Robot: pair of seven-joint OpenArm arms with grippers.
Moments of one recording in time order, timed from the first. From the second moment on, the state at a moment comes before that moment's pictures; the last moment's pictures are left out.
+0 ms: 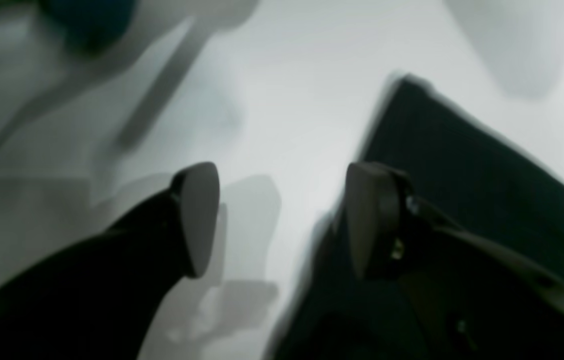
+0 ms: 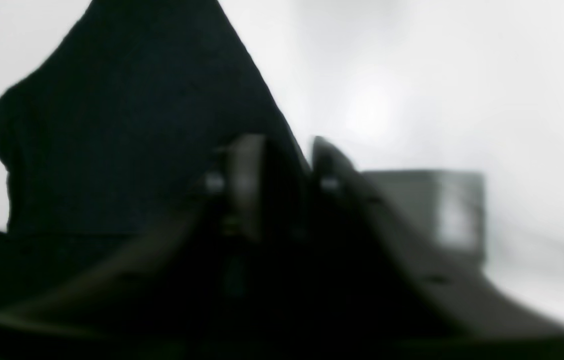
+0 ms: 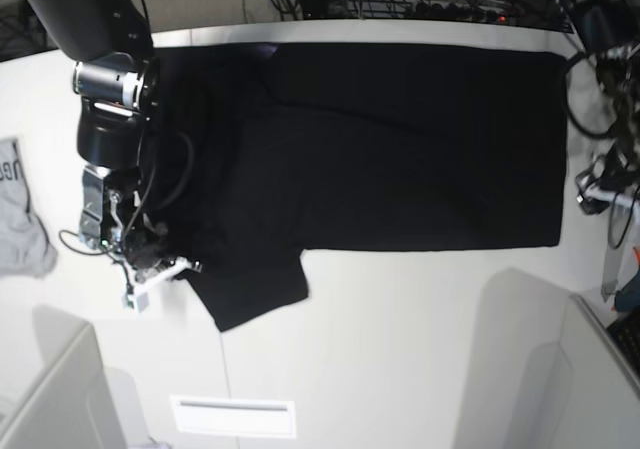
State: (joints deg) left arm -0.2 -28.6 -30.8 73.9 -34.7 -6.3 50.3; right arm 29.8 8.6 14.4 38.6 15.2 18.8 -36.8
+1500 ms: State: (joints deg) left arm -18.0 -25.1 -13.3 61.2 -29.2 -6.3 53.9; right arm 18.1 7.5 14.5 67.4 14.1 18.1 -42.4
